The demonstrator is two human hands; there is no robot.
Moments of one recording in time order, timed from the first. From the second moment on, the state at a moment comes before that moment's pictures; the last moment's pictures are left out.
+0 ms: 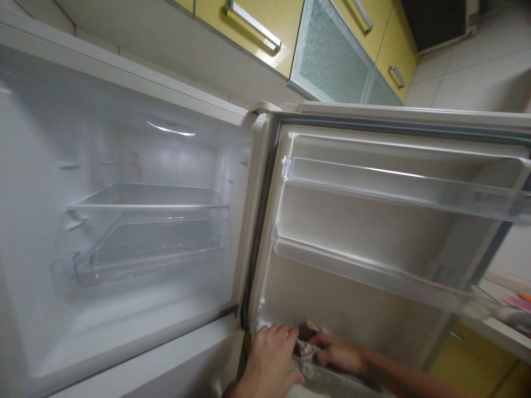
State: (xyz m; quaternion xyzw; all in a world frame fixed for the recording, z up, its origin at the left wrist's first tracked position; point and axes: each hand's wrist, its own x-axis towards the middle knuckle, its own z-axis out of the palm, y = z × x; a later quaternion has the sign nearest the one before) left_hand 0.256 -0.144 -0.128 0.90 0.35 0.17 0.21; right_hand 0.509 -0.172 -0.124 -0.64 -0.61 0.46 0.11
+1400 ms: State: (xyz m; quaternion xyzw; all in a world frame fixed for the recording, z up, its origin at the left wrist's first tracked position) left_hand 0.276 -0.140 -0.122 0.90 0.40 0.08 0.14; right_hand 0.456 -0.103 -0.020 -0.29 -0.75 -0.54 0.27
